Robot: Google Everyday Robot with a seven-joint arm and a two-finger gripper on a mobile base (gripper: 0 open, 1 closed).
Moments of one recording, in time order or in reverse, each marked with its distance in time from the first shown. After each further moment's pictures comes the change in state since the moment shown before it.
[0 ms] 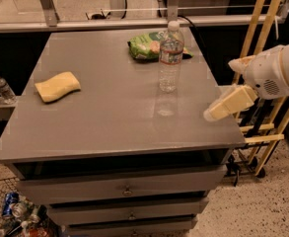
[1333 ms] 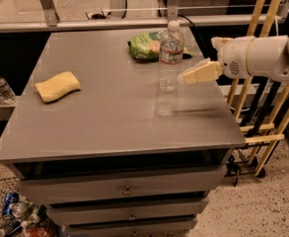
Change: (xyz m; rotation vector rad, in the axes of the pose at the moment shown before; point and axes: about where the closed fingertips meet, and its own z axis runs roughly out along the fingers) arm -0.057 -0.082 0.060 0.134 -0.321 0.073
